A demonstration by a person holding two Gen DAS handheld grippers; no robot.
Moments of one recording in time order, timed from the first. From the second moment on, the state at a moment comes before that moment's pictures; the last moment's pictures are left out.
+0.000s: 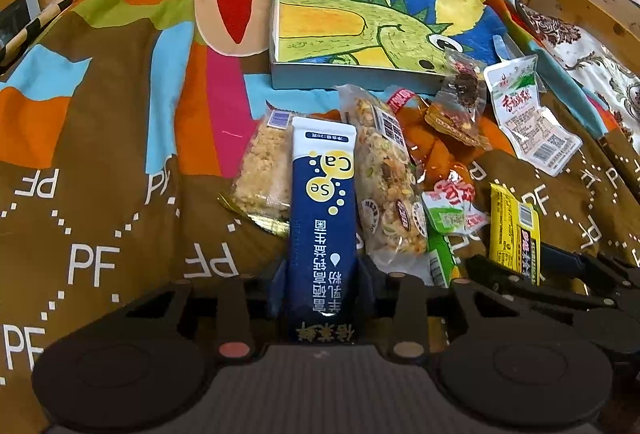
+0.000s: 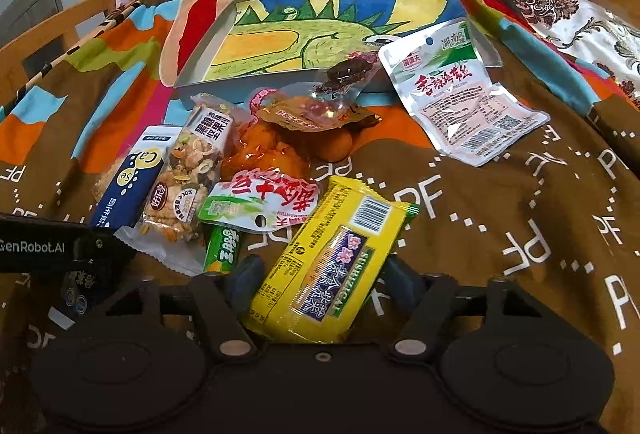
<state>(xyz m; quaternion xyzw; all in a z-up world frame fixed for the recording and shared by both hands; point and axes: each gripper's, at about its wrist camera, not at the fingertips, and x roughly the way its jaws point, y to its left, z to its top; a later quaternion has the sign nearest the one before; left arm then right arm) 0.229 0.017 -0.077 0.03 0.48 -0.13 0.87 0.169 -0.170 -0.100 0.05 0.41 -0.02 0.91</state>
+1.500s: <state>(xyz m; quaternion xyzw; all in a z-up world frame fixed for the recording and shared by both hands) 0.255 0.024 -0.007 -0.11 0.26 -0.12 0.95 0.201 -0.151 -0.023 -0.12 0.19 0.04 0.97</state>
